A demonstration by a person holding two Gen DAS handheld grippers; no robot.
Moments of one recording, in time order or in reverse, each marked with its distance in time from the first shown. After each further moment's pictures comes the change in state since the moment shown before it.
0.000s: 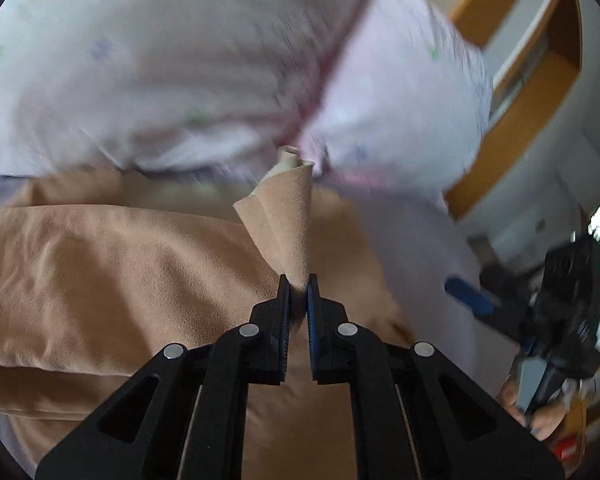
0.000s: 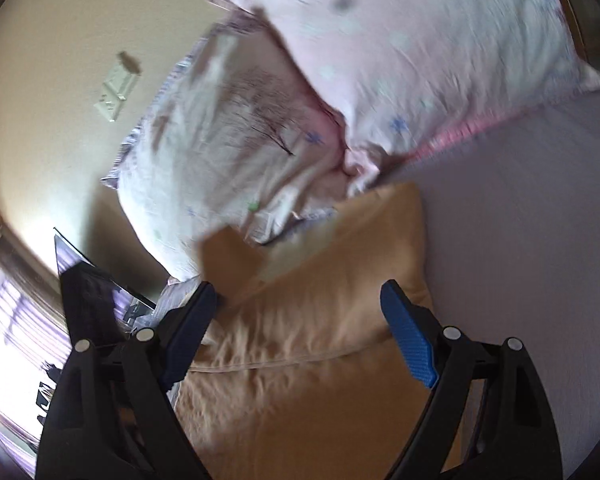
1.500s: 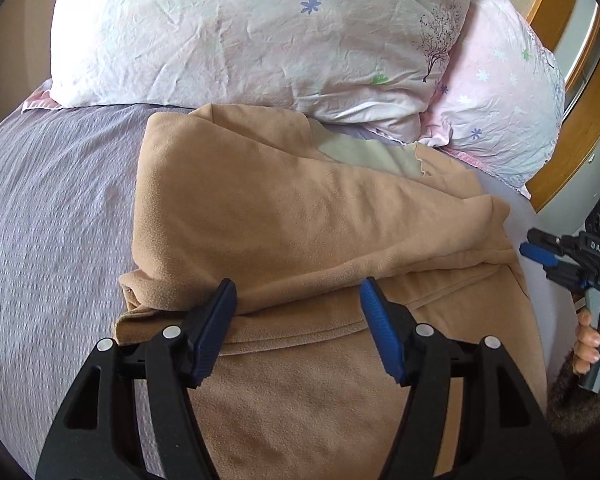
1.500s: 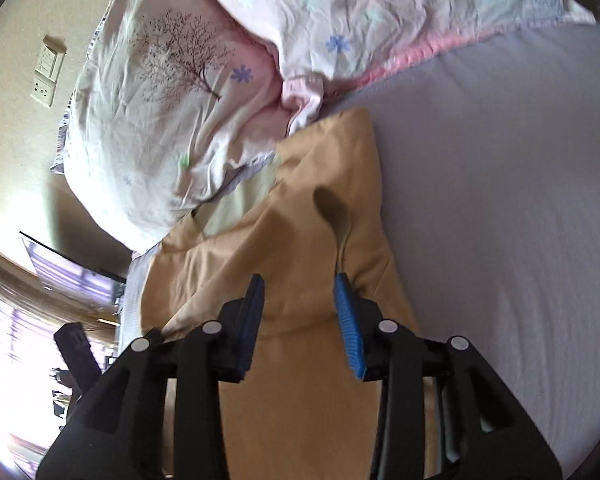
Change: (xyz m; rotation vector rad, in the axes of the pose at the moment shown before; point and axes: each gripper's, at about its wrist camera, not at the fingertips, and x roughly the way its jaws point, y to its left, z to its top) left arm -0.073 0.122 -0.047 -0.105 -0.057 0.270; right arm 0.039 -0.034 0.004 0.111 0.214 -0.098
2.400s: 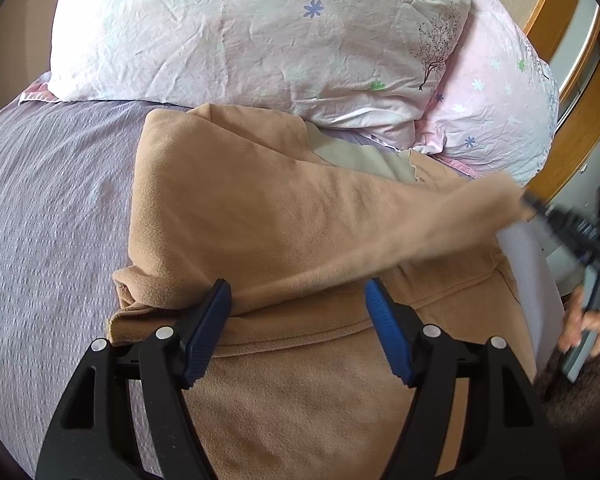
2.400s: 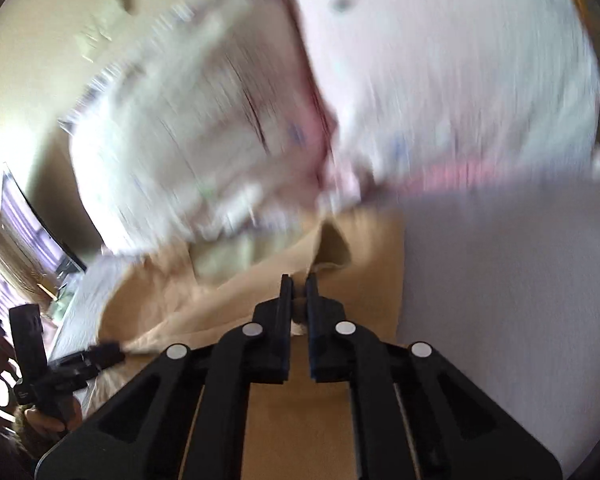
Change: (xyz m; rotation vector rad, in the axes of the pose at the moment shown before) left arm 0.000 0.004 -0.002 -0.026 -0.023 -0.046; right arm -0.024 0.071 0.016 -0.405 -0.318 -0.152
